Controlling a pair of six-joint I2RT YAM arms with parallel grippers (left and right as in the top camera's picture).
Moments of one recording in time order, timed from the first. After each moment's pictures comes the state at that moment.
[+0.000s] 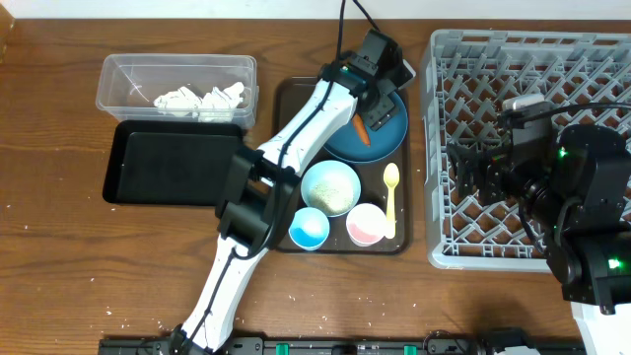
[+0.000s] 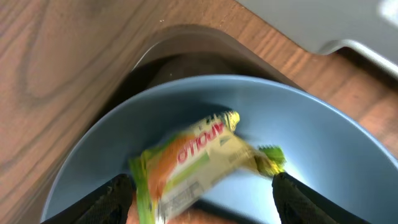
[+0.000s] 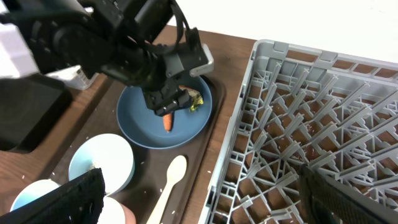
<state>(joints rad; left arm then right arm) -0.56 2.44 2.15 -0.75 0.07 0.36 0.11 0.98 1.16 -0.78 -0.21 -0.04</state>
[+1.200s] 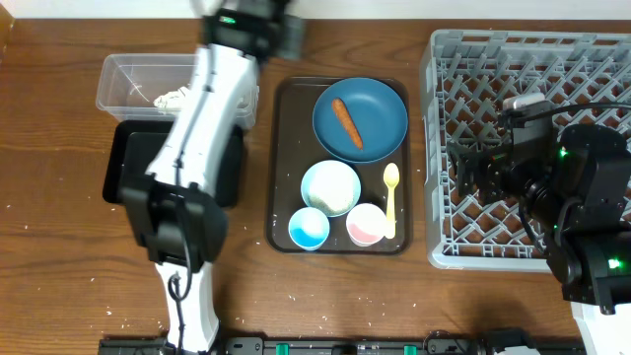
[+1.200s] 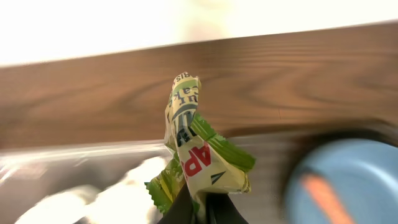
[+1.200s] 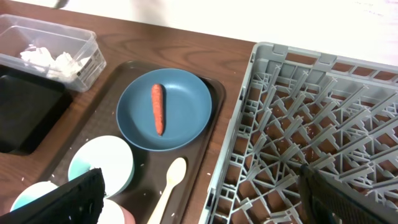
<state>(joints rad) -0.21 2.13 2.15 -0.90 -0.09 -0.09 0.11 0.98 1.16 -0.77 -0.21 -0.04</state>
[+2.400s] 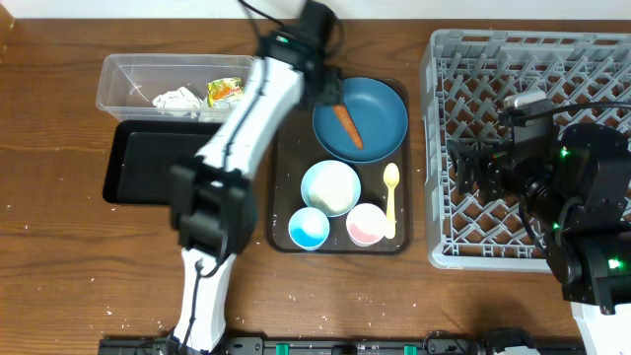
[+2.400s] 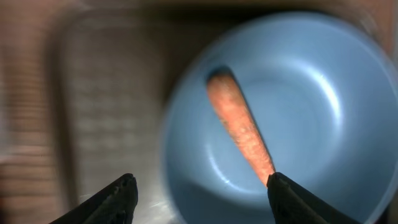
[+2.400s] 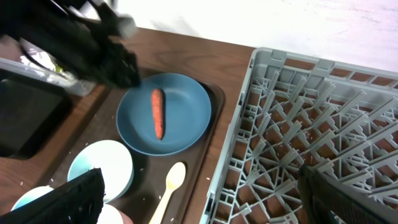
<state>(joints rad) -0.42 2.27 2.08 -1.03 0.03 -0.40 0.11 0.98 1.16 -0.75 -0.21 -0.04</state>
